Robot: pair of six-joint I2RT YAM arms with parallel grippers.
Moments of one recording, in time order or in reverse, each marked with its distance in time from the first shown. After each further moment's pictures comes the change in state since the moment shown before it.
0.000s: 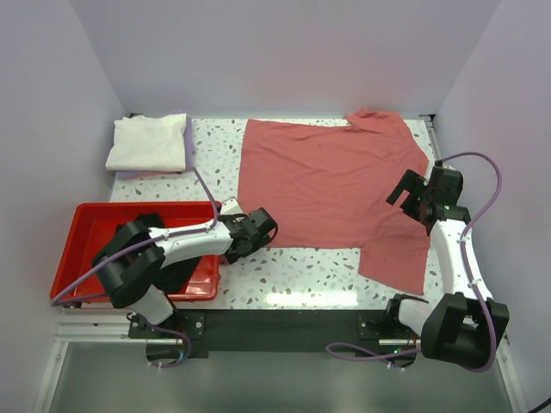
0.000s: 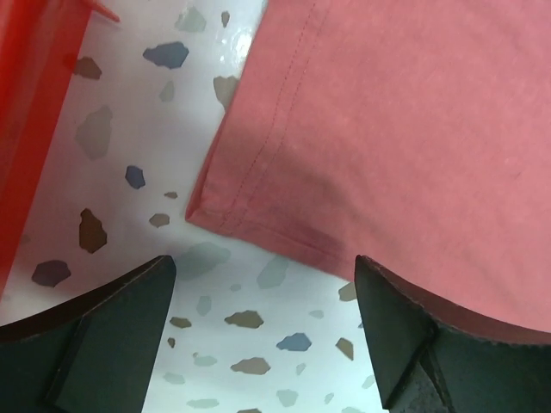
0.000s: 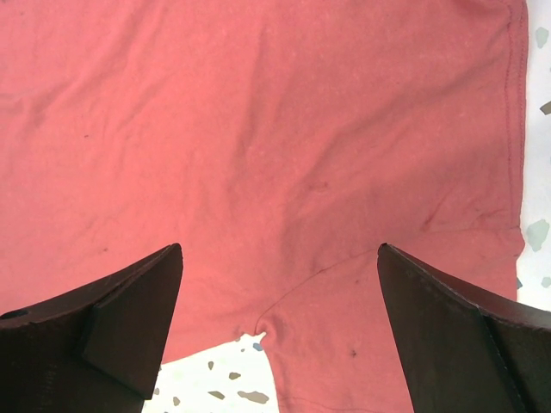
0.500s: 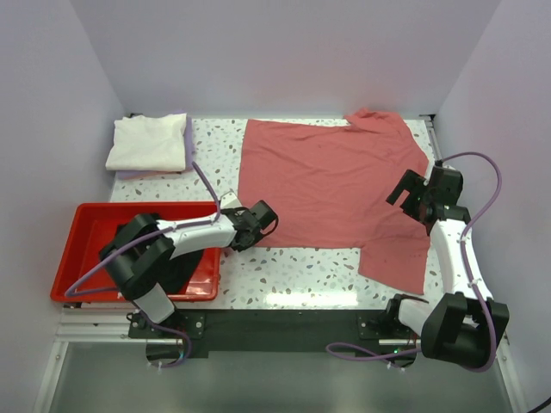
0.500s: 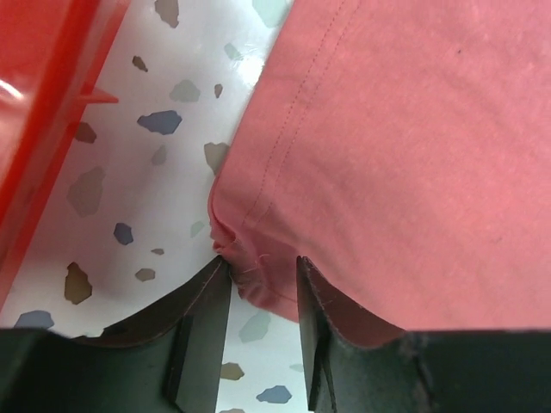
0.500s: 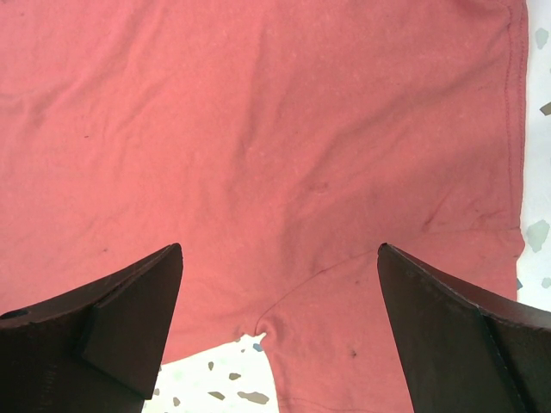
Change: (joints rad) left arm 0.053 0.069 0.042 0.035 -0.031 0.010; right arm 0.000 0.002 0.000 0.002 0.000 0.000
